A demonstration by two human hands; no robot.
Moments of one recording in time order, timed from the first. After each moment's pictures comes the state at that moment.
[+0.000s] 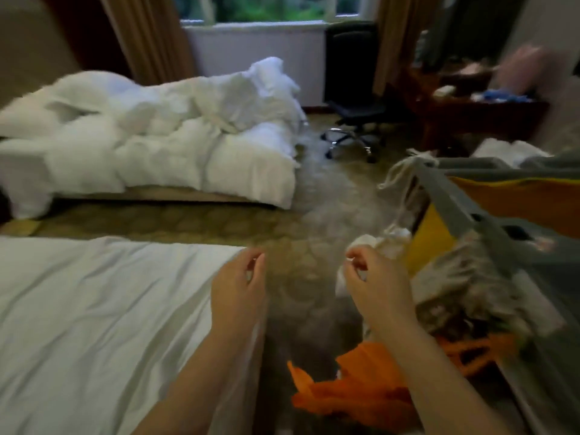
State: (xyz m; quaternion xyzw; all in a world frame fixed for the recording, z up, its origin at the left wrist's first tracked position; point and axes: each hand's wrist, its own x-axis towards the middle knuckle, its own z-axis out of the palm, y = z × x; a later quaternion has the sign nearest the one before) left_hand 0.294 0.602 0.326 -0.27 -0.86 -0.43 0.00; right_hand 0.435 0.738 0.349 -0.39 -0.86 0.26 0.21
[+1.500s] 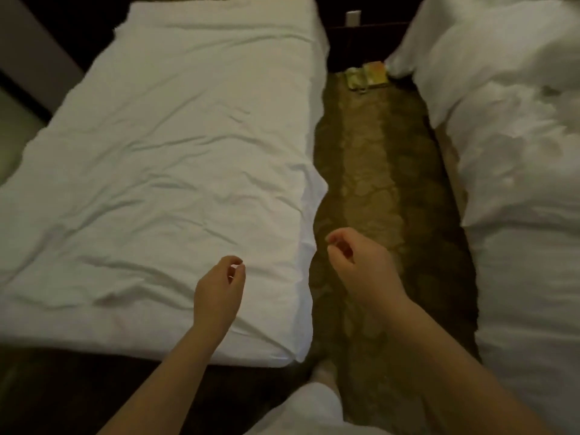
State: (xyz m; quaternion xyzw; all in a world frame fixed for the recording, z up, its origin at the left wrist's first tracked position) left_hand -0.108 0.764 0.218 0.53 -0.80 -0.28 0.09; right_hand -0.285 0.907 0.265 0.33 -0.84 0.36 -0.24
